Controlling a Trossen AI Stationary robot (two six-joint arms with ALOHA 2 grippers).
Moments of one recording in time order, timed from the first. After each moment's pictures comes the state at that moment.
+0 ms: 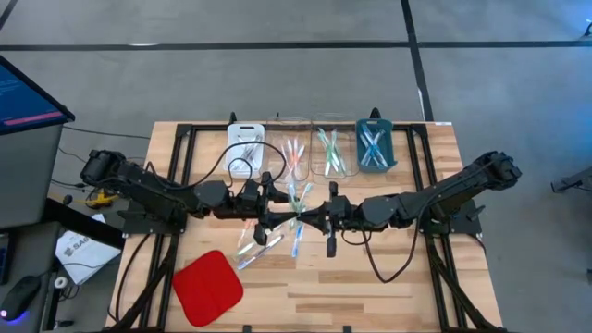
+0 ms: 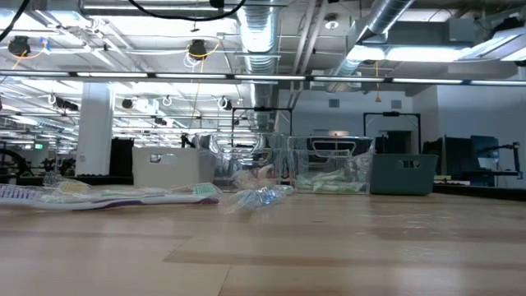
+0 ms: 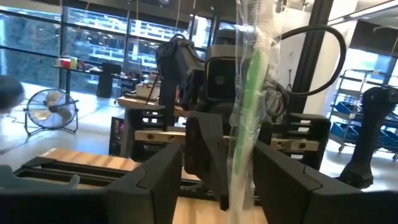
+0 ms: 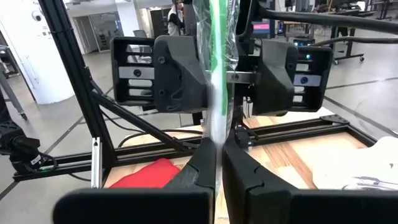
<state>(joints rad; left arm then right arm) -0.24 1.36 0.79 0.77 -0.24 -0.13 0.37 1.45 0.99 0.39 0.42 0.17</state>
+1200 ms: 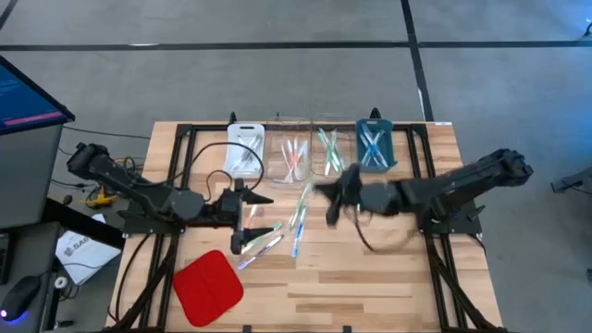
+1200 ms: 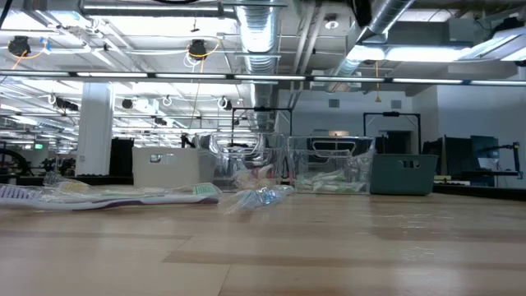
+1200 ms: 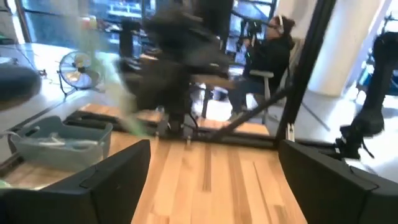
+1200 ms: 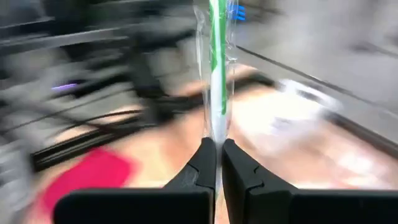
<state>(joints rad) -0.43 1.10 0.79 0.27 -0.49 -0.14 0.28 1.33 0.99 0.02 0.63 0.40</state>
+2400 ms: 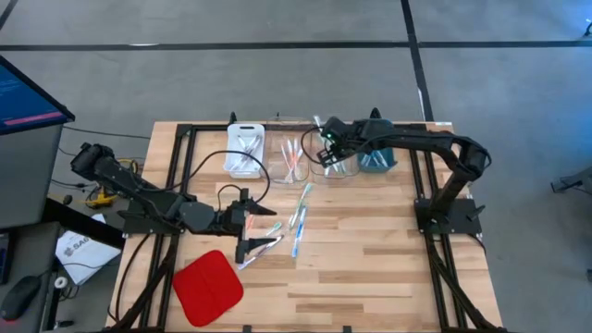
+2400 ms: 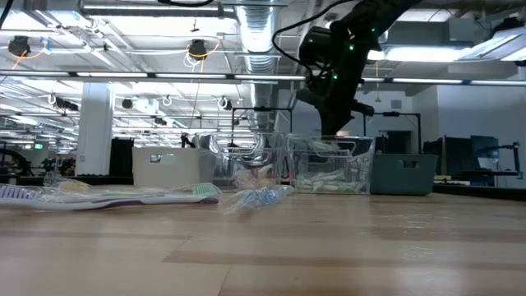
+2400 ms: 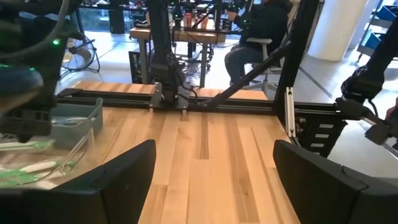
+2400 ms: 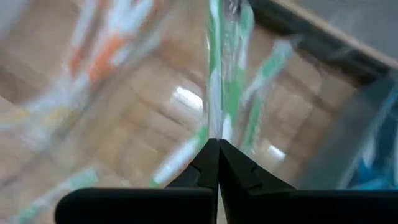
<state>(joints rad) -0.47 1.17 0.79 0.21 -0.49 -0.14 -0.41 1.70 1.28 -0.73 0.26 0.53</state>
